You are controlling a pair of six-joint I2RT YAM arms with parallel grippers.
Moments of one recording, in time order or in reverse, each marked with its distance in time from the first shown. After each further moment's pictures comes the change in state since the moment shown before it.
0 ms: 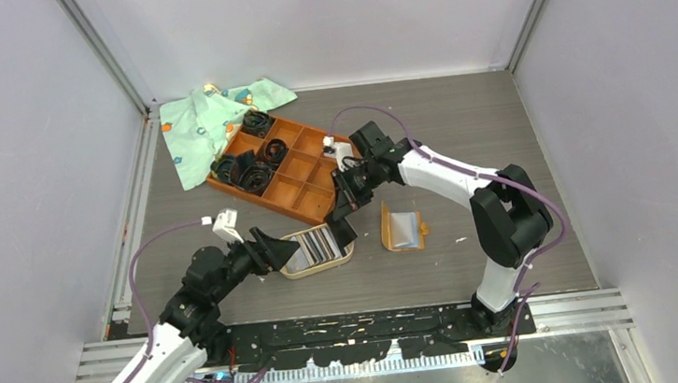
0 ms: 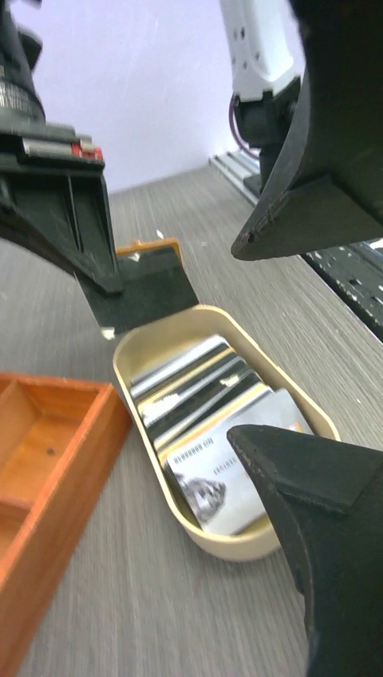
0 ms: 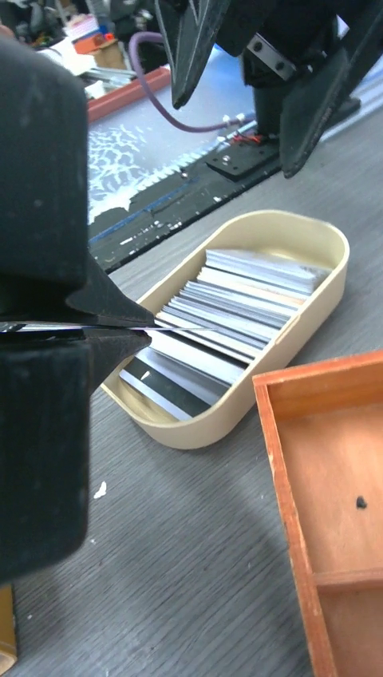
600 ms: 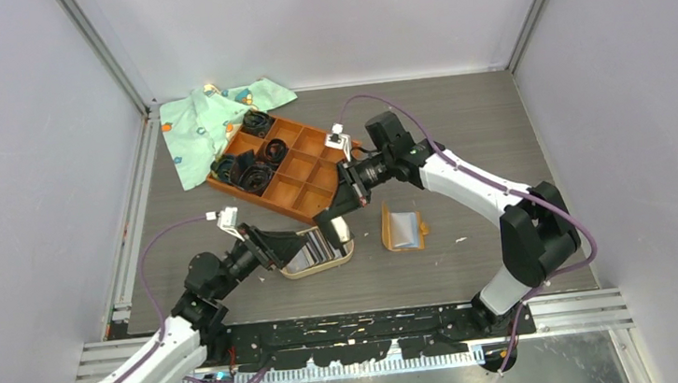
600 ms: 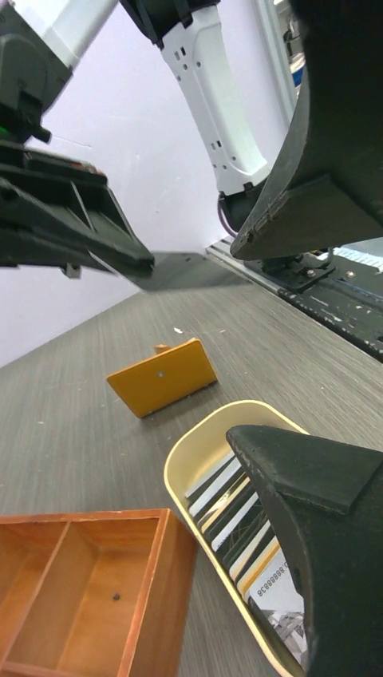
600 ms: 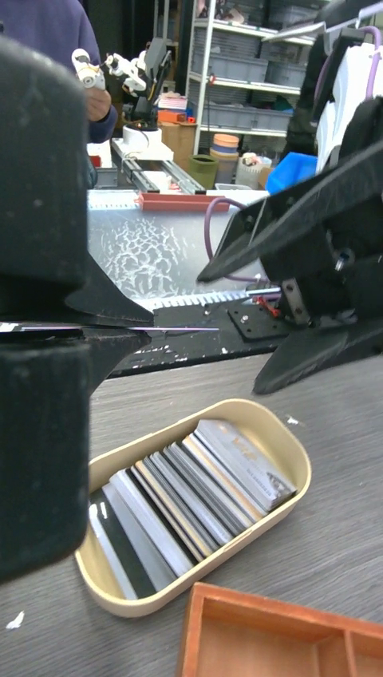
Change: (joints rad) left arm 0.000 0.085 -0.126 0.550 0.143 -0.083; right arm -0.040 -0.158 -0.067 0.139 -0.447 0.001
